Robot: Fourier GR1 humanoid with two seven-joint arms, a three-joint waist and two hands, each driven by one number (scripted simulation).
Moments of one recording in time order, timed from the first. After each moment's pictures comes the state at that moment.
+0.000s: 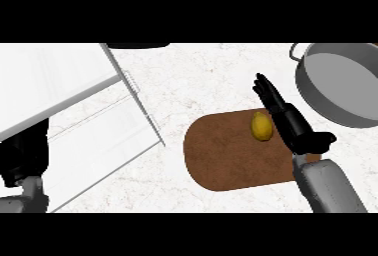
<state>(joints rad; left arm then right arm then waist) -0.07 0.30 0.03 -1.64 0.23 0.45 0.13 -0.31 -0.23 0.18 -1.35 -0.13 0.09 -0.22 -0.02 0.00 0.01</state>
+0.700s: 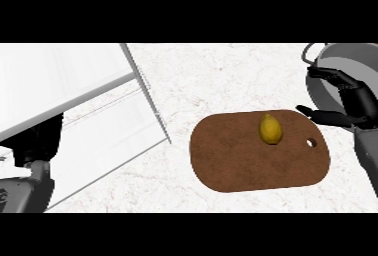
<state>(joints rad) -0.18 0.35 -0.03 -1.58 0.23 0.32 0.17 -0.52 -0.49 -0.05 -0.85 -0.02 0.14 -0.65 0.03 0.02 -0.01</state>
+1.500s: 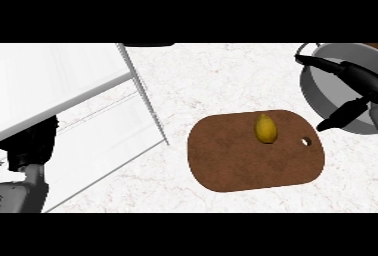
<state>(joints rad) -0.15 0.36 -0.01 -1.58 0.20 0.29 0.19 -0.71 -0.65 0.18 -0.77 0.25 0.43 -0.62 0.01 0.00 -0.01</state>
